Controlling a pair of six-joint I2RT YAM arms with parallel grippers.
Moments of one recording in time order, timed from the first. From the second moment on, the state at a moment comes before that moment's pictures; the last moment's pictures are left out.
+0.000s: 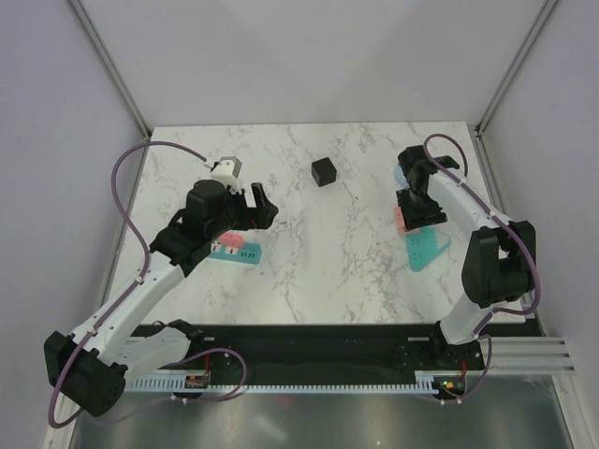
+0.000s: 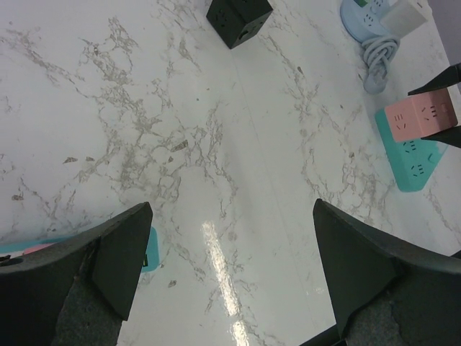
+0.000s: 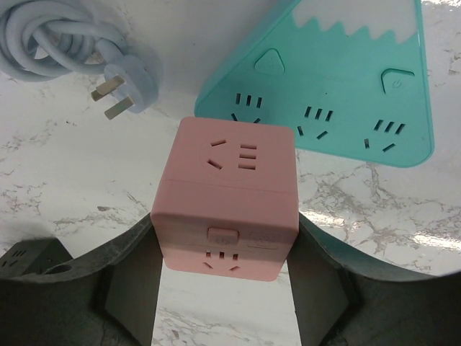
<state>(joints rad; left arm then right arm) -0.50 1.03 0.91 -0.33 -0.01 -0.40 0.19 1.69 1.36 -1.07 0.29 1.64</state>
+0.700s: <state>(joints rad) -0.50 1.02 0.91 -0.33 -0.03 -0.40 0.16 1.69 1.34 -1.04 0.29 1.61</state>
